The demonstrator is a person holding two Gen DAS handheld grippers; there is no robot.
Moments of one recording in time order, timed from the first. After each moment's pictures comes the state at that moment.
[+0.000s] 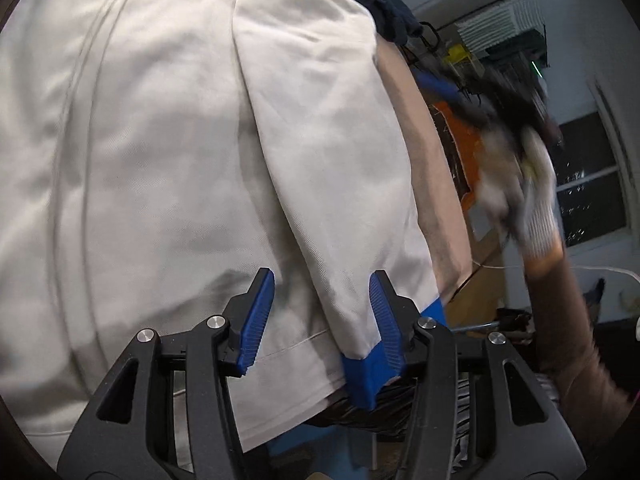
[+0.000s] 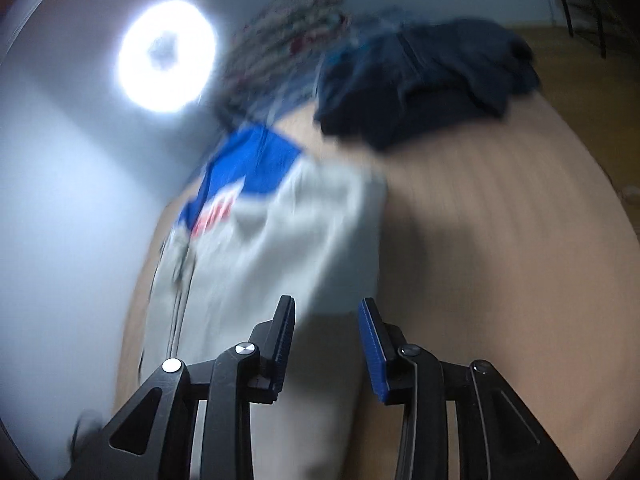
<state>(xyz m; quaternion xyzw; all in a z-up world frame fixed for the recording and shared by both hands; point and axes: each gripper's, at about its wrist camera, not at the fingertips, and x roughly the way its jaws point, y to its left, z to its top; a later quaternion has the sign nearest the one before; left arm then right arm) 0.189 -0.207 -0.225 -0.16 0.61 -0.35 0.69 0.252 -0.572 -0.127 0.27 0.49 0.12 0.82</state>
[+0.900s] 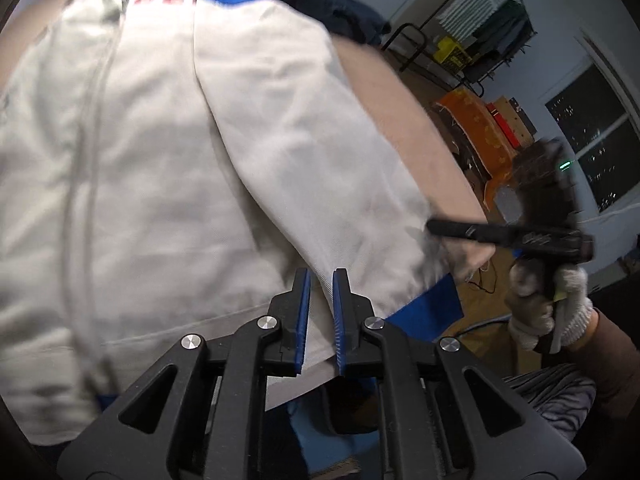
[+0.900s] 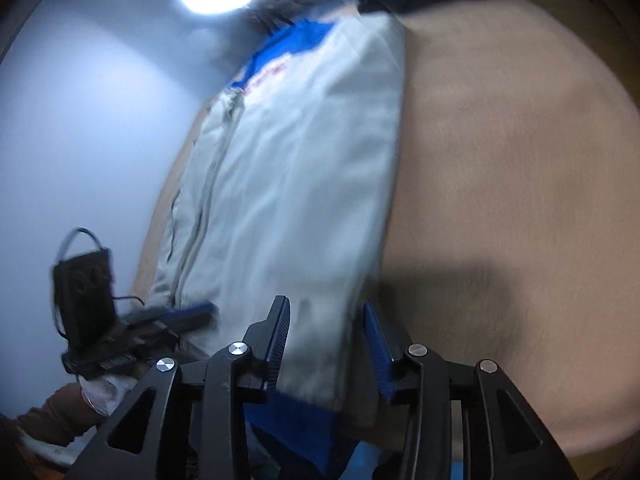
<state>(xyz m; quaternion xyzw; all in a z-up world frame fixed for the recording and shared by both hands) 0.130 -0.226 -0.194 -0.07 0.53 -0.35 0.77 0.087 -0.515 -0.173 0.26 0.56 0.16 0.77</state>
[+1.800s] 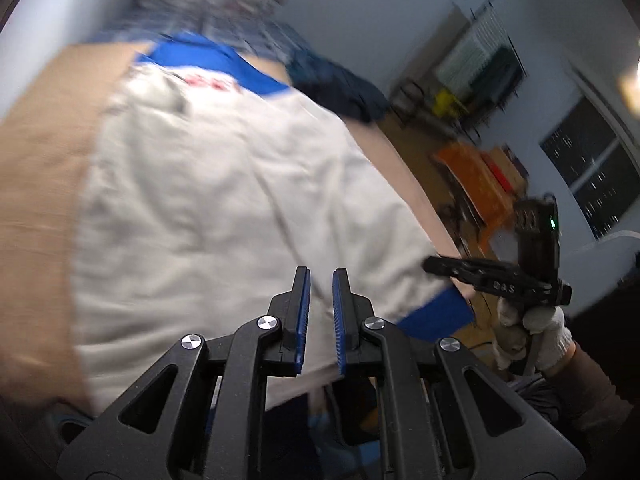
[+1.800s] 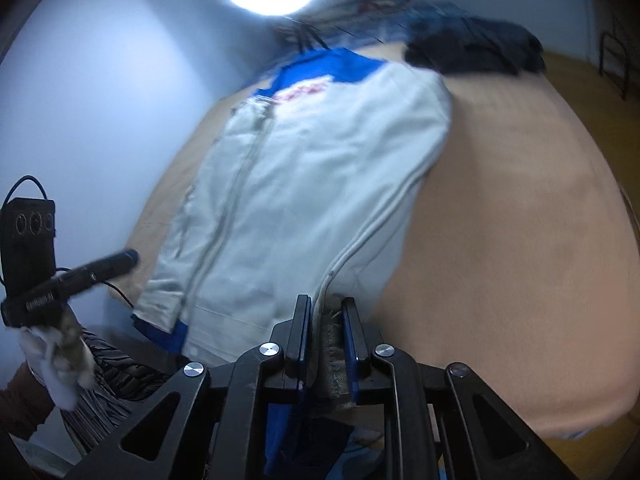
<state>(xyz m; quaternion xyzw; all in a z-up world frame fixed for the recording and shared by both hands) 0.136 -0.111 -0.102 -0.11 0.45 -0.32 0.82 0.089 -0.449 -0.088 0.14 0.51 0.16 0.84</state>
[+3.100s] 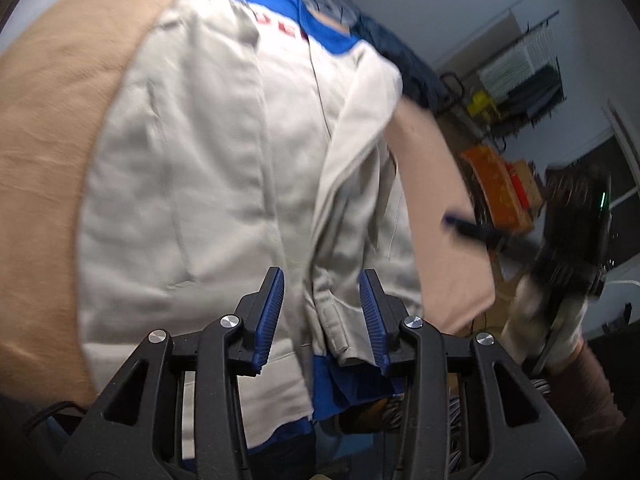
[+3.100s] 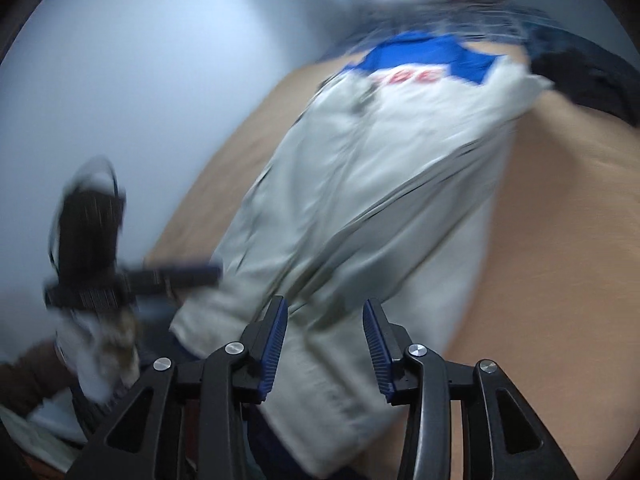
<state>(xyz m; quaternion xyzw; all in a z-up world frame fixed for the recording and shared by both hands) 0.183 -0.090 -0.181 -0.15 0.55 -0.29 0.77 0.165 -0.397 -0.104 0.14 0.51 0.25 0.81</state>
